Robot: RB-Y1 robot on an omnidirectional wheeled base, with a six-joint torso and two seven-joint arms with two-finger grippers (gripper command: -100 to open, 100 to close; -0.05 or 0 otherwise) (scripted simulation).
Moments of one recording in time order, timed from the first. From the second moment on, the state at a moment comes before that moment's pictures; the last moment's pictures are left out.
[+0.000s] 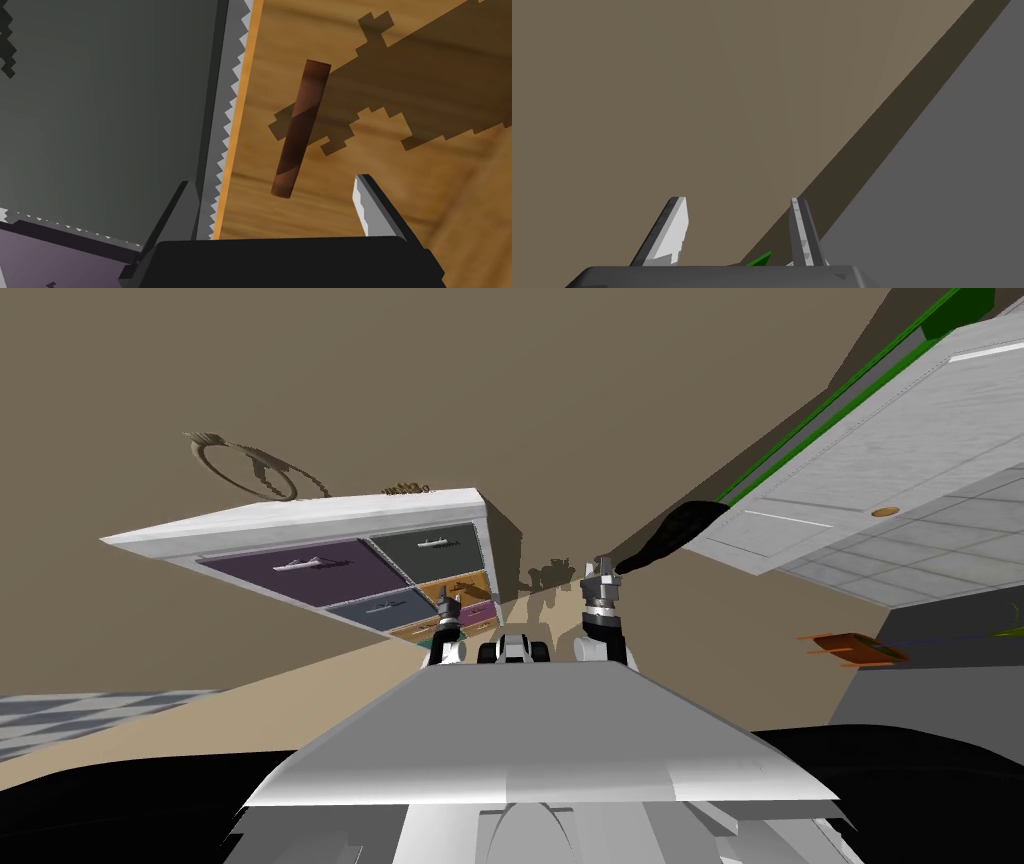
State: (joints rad) left arm 0.39 -0.03 0.03 -1.67 0.14 -0.39 0.12; right arm 0.55 0.03 0.05 -2.22 0.05 -0.43 -0.17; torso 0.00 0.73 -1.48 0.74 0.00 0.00
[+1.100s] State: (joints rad) left arm 0.42 0.04 0.01 -1.71 0.14 -0.38 0.13; right arm 0.55 0.03 0.05 -2.22 0.05 -0.43 -0.17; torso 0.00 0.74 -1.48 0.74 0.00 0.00
